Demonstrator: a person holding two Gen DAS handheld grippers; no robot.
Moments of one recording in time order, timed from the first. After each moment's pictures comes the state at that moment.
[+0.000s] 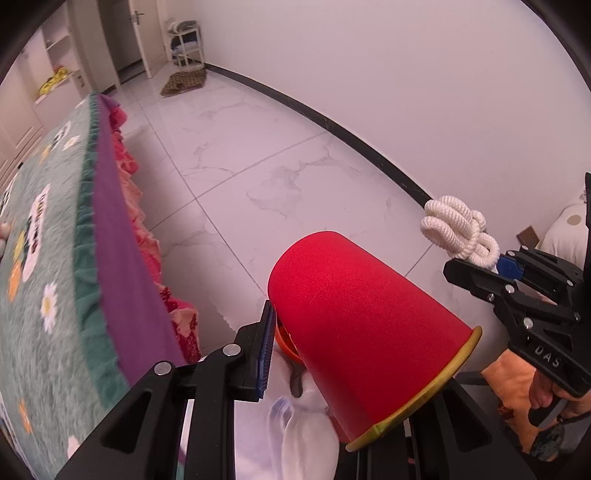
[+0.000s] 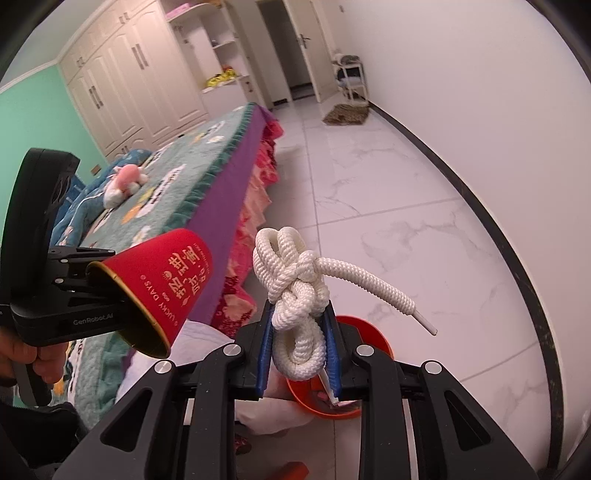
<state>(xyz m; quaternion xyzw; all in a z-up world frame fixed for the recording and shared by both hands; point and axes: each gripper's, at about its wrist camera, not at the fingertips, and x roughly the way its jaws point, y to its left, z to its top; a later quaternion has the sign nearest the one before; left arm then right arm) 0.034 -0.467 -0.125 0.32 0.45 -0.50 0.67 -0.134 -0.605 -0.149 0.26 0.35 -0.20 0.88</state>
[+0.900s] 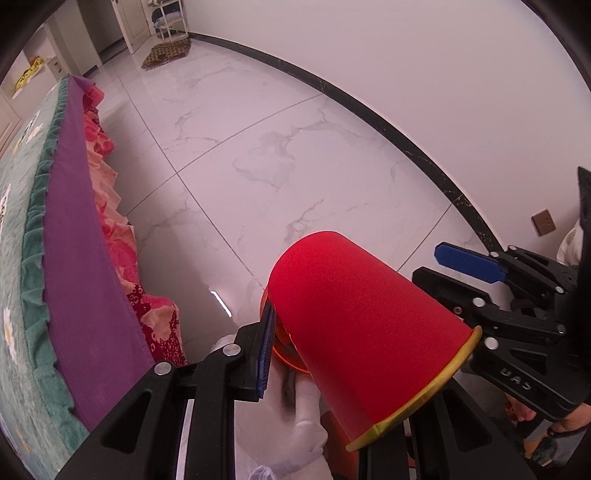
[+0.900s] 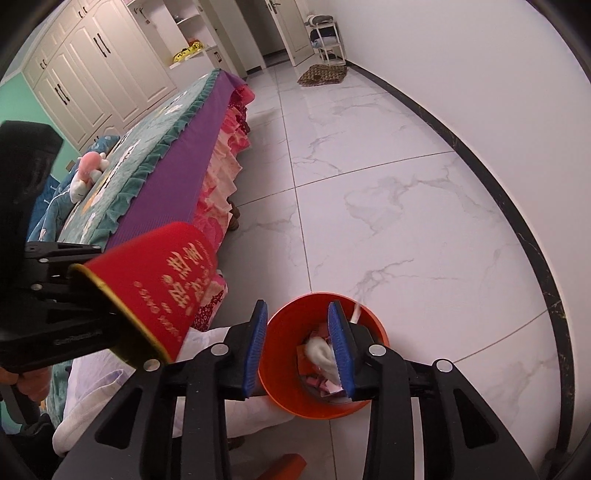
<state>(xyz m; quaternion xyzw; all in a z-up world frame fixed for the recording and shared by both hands) 0.036 -0.526 -0.190 0.35 0.49 -0.48 0.63 -0.095 -0.652 -0.234 0.30 0.40 -0.21 0.84</state>
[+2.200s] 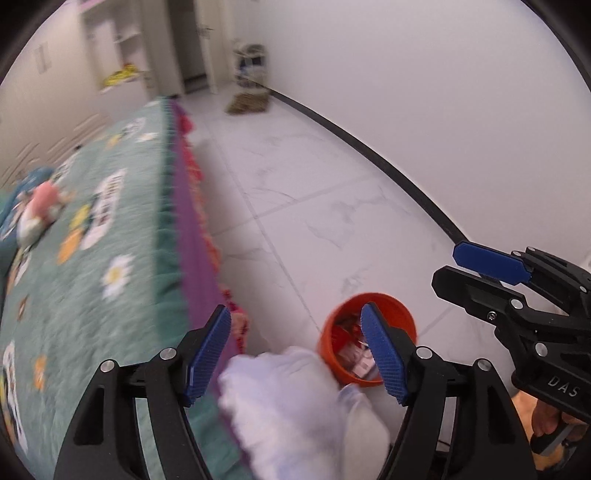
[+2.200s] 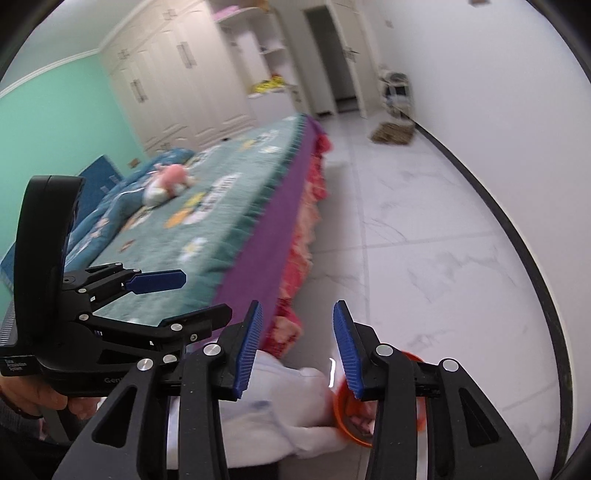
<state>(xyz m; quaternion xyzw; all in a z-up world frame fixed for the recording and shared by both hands) 0.059 -0.387 -0.079 0.24 0.40 -0.41 0.78 -0.054 -0.549 -0.104 0.21 0.32 -0.12 0.92</state>
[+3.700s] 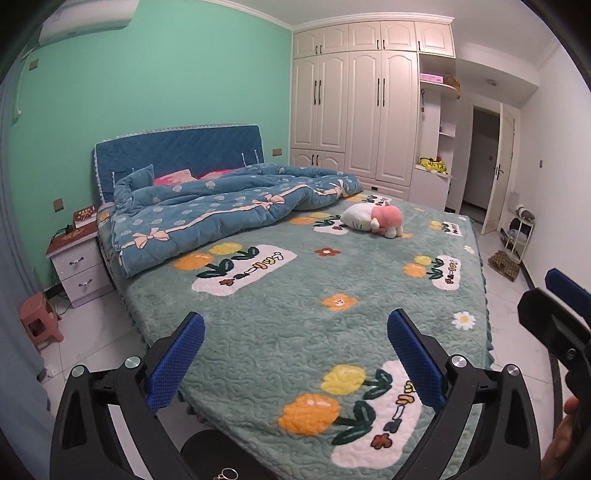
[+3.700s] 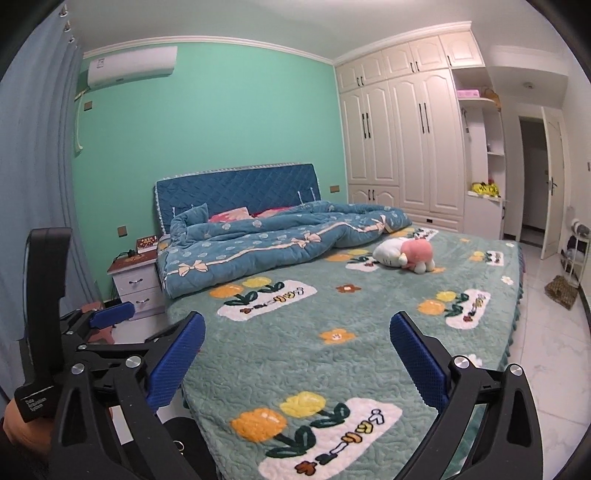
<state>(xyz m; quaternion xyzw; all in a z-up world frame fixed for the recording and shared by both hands) 0.025 -0.002 0.033 -0.01 0.25 0.04 0.97 0.013 -0.184 0.036 0.02 0.16 0.20 0.97</state>
